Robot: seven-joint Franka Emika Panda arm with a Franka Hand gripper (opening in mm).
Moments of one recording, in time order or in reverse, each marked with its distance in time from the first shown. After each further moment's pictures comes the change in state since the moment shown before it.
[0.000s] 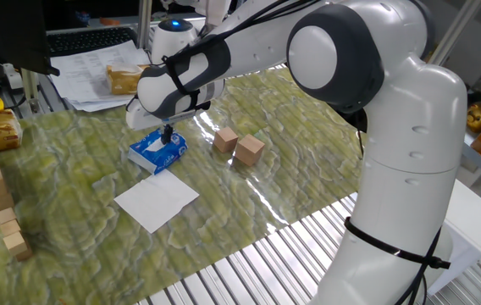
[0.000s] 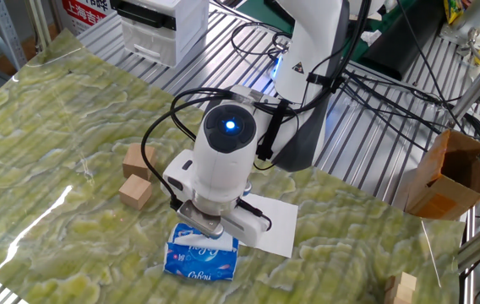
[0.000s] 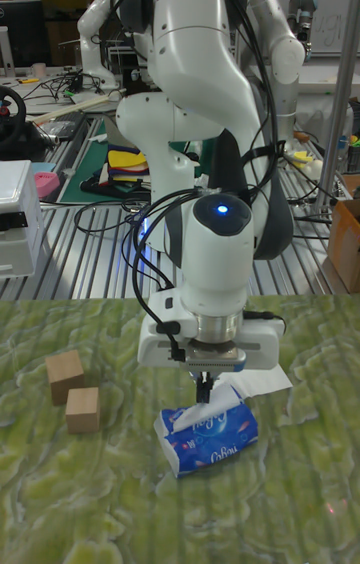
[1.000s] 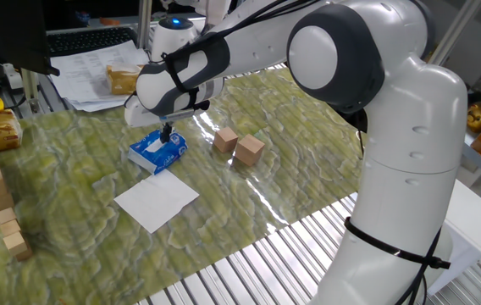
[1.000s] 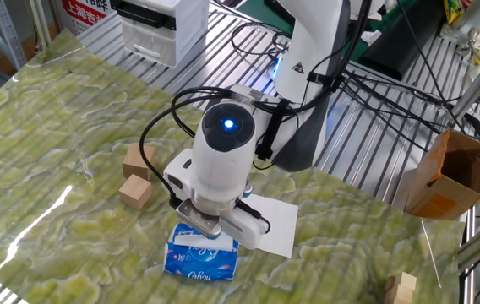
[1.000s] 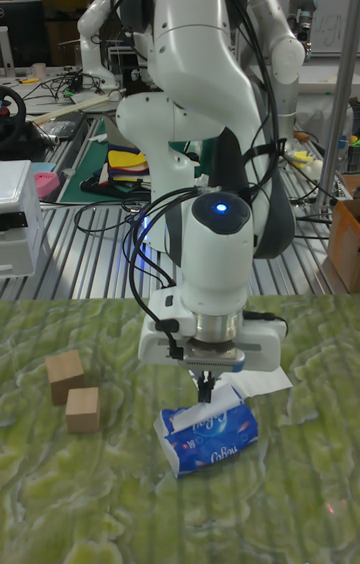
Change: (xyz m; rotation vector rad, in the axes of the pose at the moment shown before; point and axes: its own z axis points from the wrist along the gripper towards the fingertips) arm -0.002 0.002 -0.003 -0.013 0.001 0.066
